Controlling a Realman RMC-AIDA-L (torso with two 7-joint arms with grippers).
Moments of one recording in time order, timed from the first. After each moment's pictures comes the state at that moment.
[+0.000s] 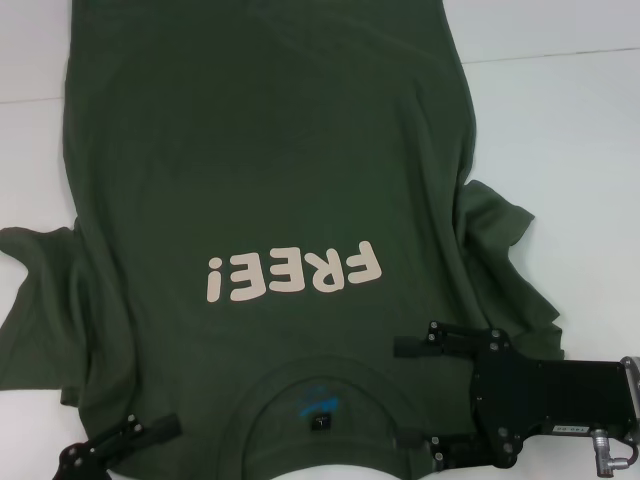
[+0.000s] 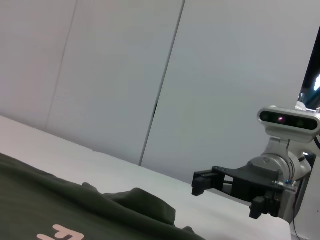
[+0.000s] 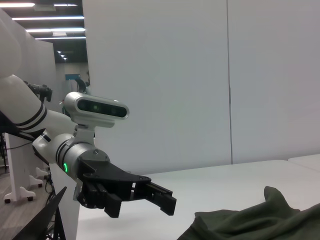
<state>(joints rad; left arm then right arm) -0.13 -2.15 -2.53 -0.53 -1.14 1.88 -0.91 0.30 2.09 -0.83 -0.49 -1.86 -1.79 0.82</state>
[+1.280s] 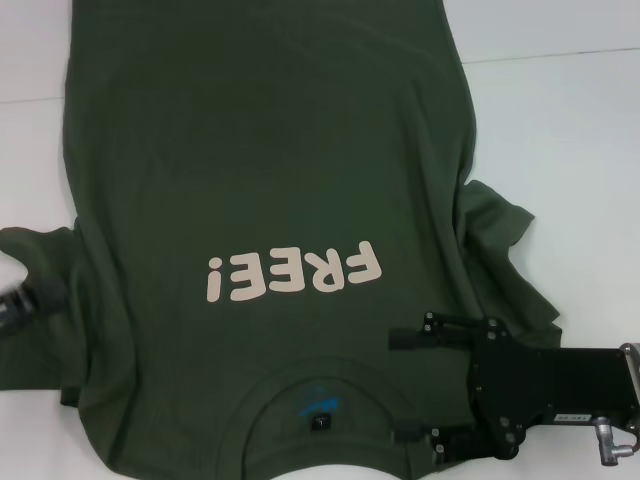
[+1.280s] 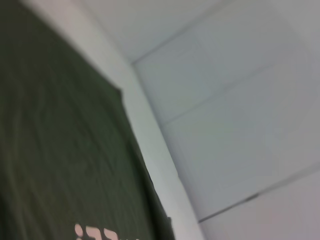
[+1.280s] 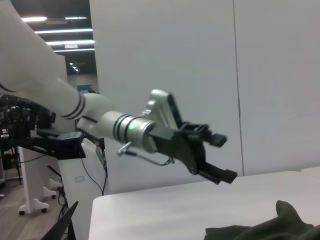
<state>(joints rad) -0.29 -2.06 -2.74 -0.73 -1.15 1.82 -2.06 0.32 2.09 -0.83 -0.50 -1.85 -1.83 0.87</state>
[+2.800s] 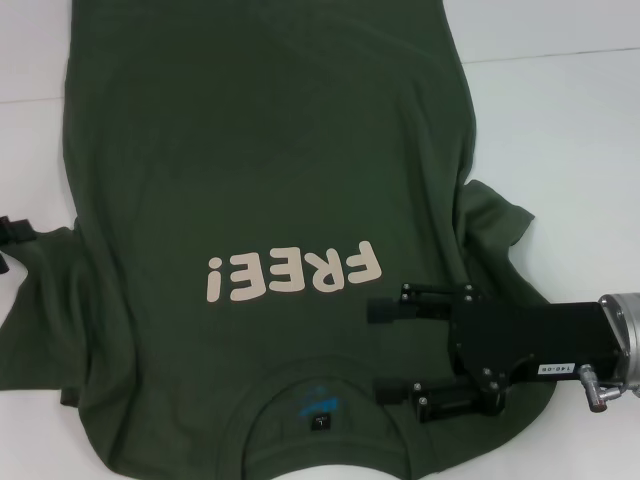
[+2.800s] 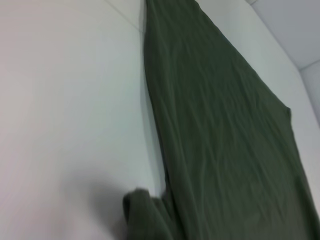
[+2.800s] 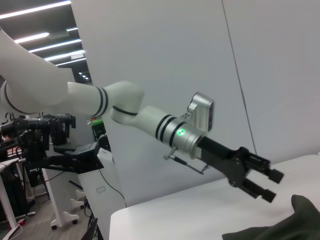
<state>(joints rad) -0.46 -1.96 -2.58 -0.74 -0.95 1.37 -2.44 0.40 2.09 -0.83 -0.56 -1.85 -1.84 1.15</state>
